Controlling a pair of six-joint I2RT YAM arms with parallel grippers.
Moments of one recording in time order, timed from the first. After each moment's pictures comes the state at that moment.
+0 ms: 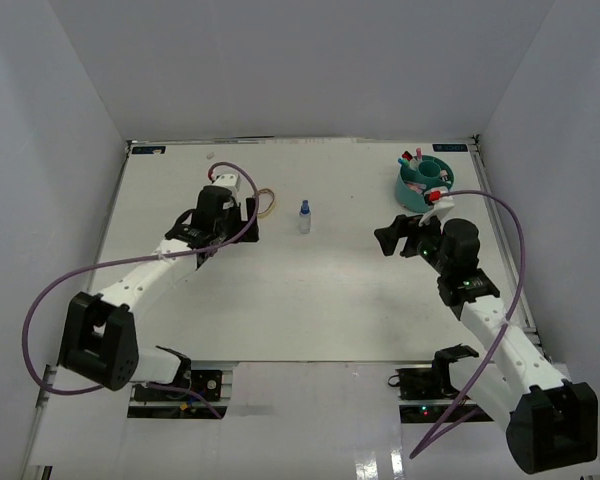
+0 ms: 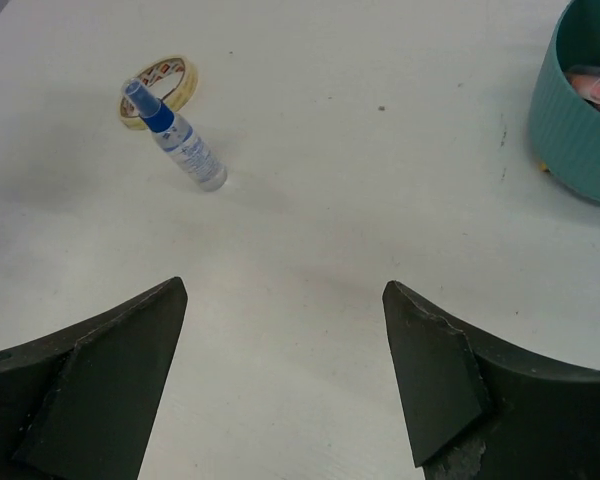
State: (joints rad) left arm -0.40 1.31 0.90 -0.24 -0.12 -0.27; right arm 0.24 0.91 0.55 0.11 -0.26 0.20
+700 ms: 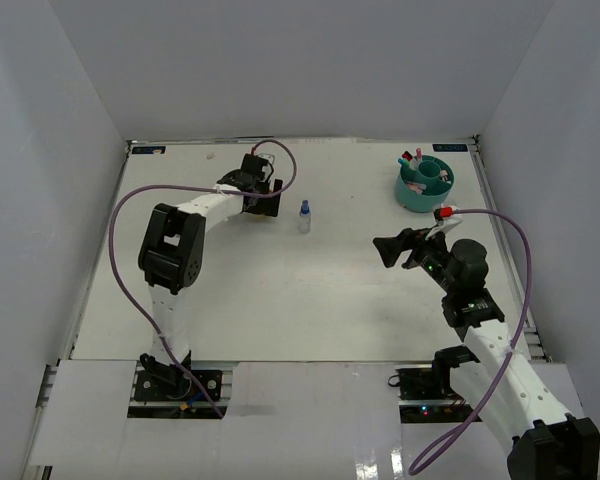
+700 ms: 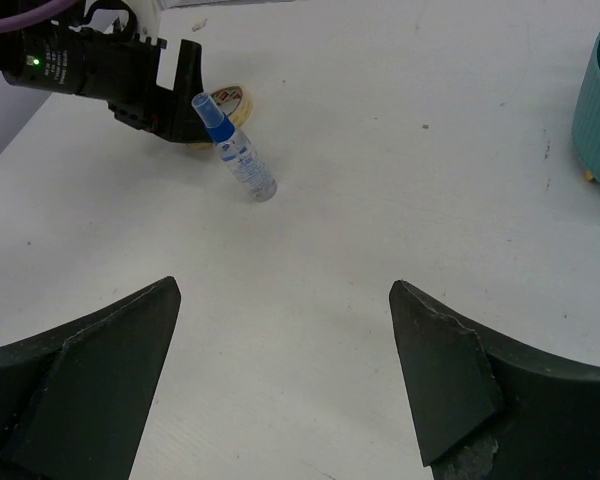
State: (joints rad) left arm -0.39 2.08 1.51 -0.31 -0.18 -0.10; right arm 0.24 0.70 0.41 0.17 -0.32 0.30
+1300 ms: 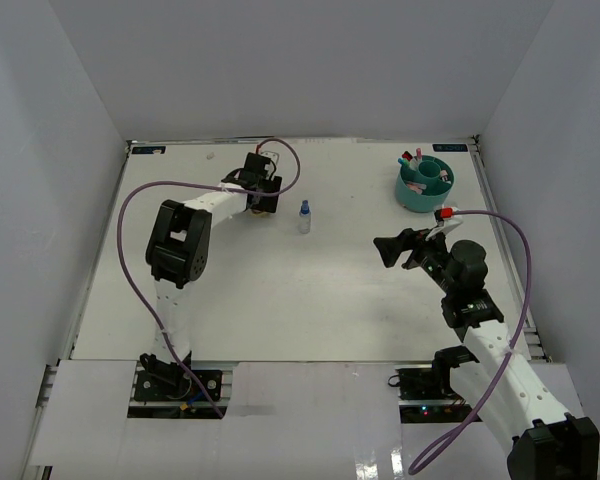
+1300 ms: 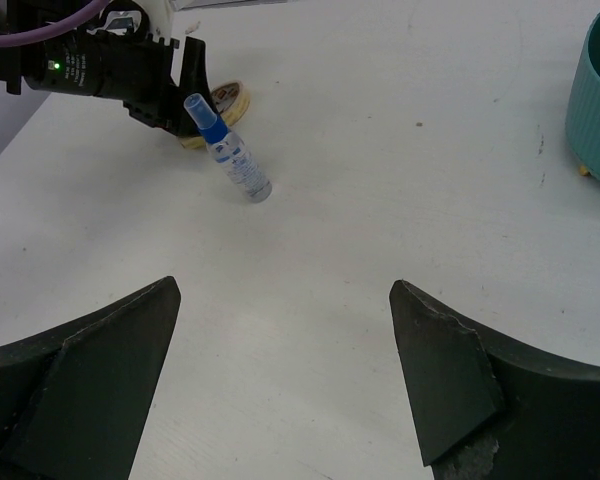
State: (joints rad) left arm -0.38 2.17 1.58 -0.26 -0.17 -0.05; right arm 0.24 0.70 0.39 0.18 -0.31 0.31
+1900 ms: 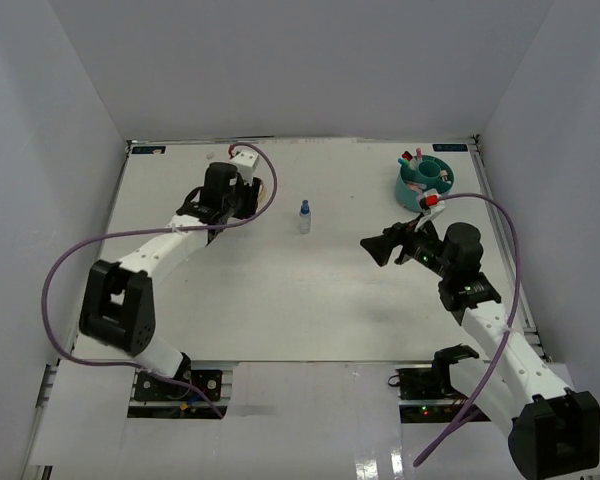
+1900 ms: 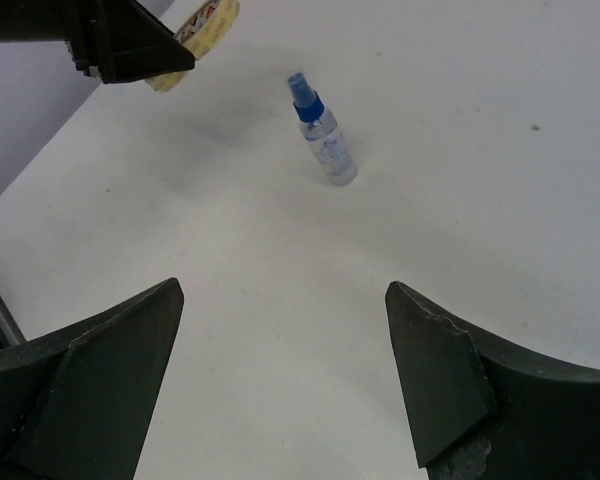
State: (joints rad) left arm -0.38 1.65 1.13 -0.12 -0.07 -0.01; right arm 0.25 0.81 0.47 0.17 -0.51 0.29
